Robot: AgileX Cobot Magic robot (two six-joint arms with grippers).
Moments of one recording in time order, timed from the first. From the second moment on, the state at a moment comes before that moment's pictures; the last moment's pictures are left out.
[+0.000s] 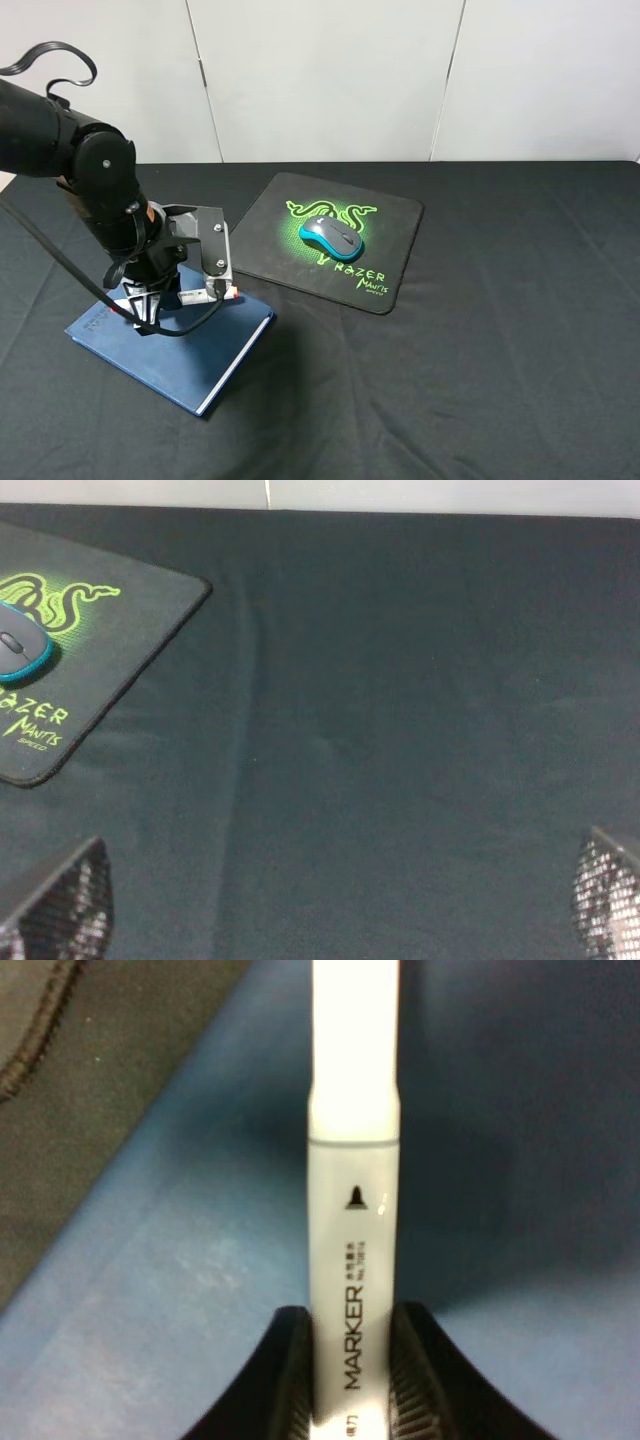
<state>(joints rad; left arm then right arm) -0.47 1.77 -0.87 0.13 0.49 0.83 0.07 -0.01 -0.49 0.01 1.03 0.04</state>
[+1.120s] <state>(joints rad) -0.47 1.61 -0.93 0.11 0.54 0.67 0.07 -0.01 -0.49 0.01 1.03 0.04</state>
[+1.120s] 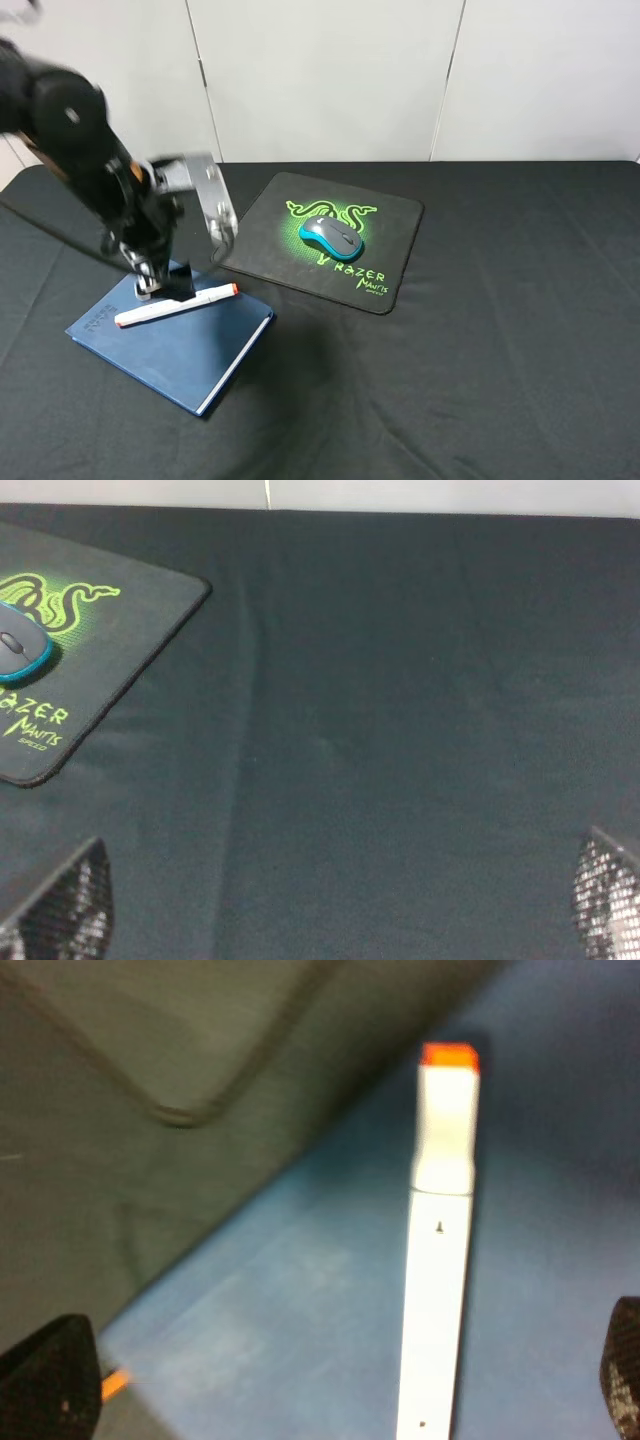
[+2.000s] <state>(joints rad) -0.47 0.98 -0.95 0.11 1.00 0.20 0.07 -0.01 -0.49 0.01 1.03 0.04</state>
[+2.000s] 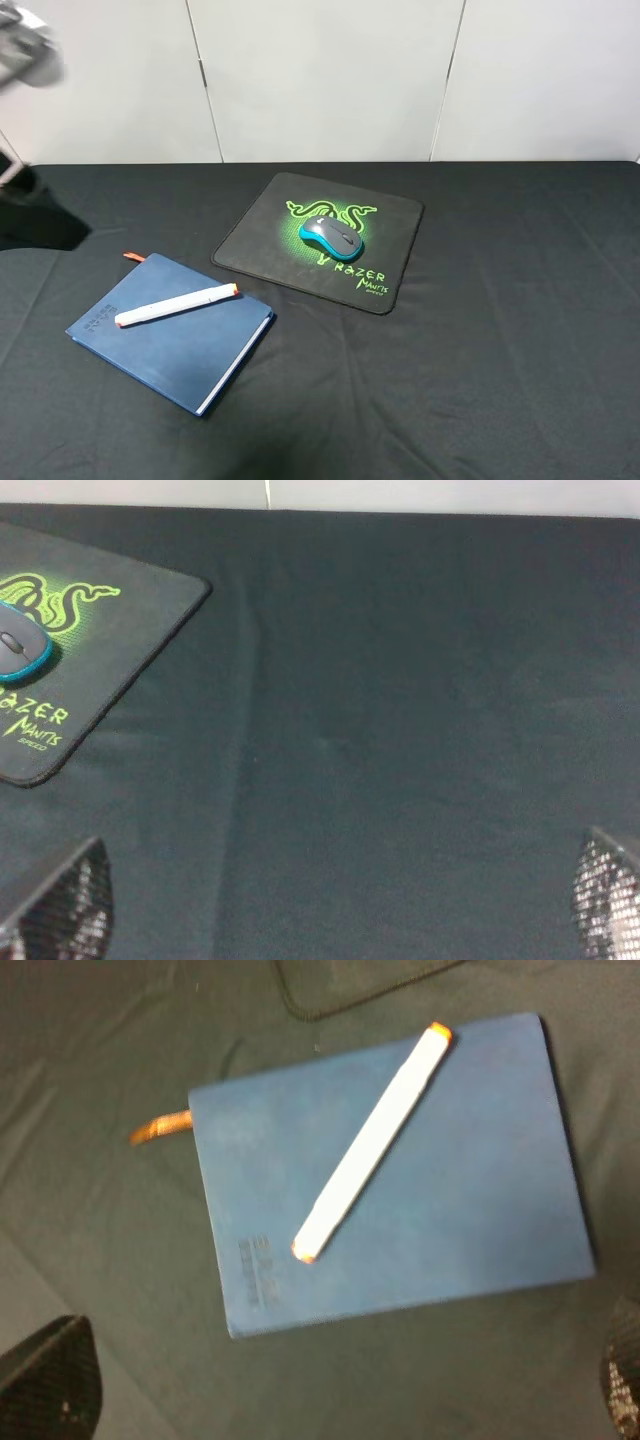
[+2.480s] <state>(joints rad) -0.47 0.70 -0.95 0.10 1.15 -0.02 0.07 -0.01 -0.49 0.01 1.03 0.04</state>
